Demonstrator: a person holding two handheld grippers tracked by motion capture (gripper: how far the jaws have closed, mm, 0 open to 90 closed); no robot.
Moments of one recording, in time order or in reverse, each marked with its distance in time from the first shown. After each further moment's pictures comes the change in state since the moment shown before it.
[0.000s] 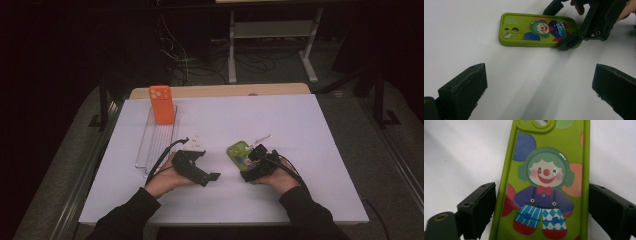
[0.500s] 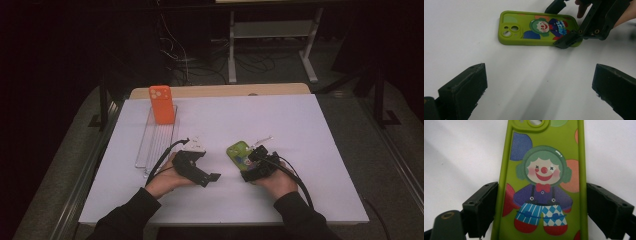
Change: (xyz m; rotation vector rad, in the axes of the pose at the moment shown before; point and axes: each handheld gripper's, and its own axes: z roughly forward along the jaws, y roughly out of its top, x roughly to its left) left arm -0.001 -0.001 0.002 0.015 0.000 -0.003; right arm 0.004 -0.002 -0.001 -0.006 -0.035 0.044
